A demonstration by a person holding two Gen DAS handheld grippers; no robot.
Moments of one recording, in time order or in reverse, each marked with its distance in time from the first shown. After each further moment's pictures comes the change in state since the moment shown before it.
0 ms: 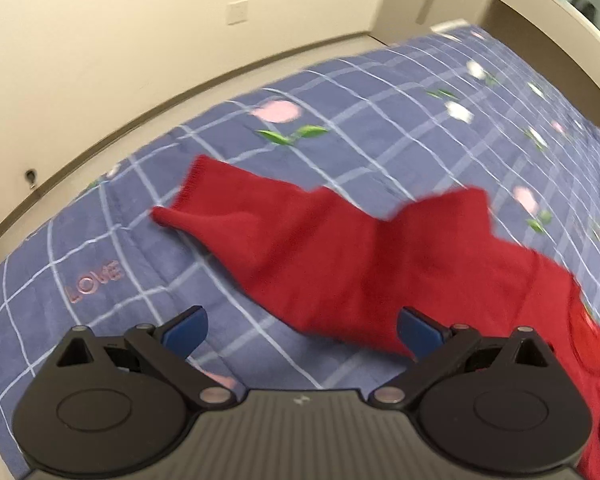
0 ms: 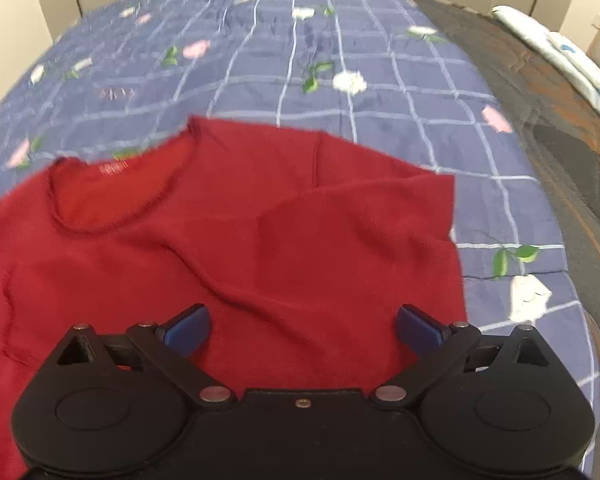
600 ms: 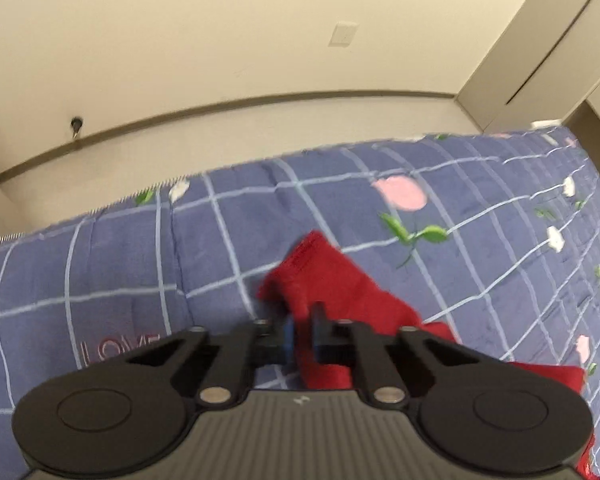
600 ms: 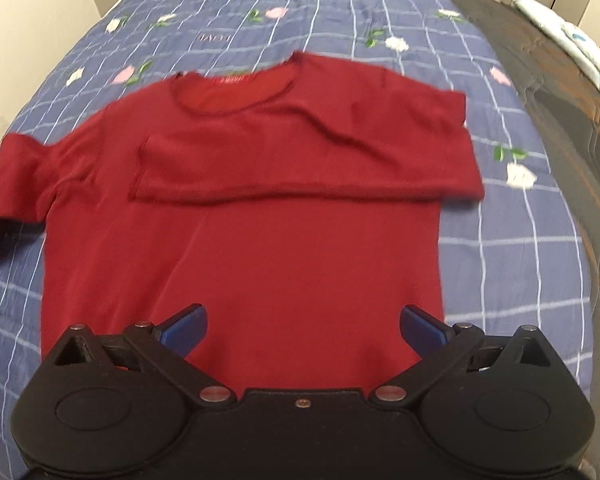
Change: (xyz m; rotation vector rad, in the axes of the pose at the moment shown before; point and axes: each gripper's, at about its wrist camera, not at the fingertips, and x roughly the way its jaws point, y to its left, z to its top) left arm 0.050 0.078 0.049 -0.301 -0.088 0.017; right arm -0.107 0.055 -0.111 -0.063 0.111 0.080
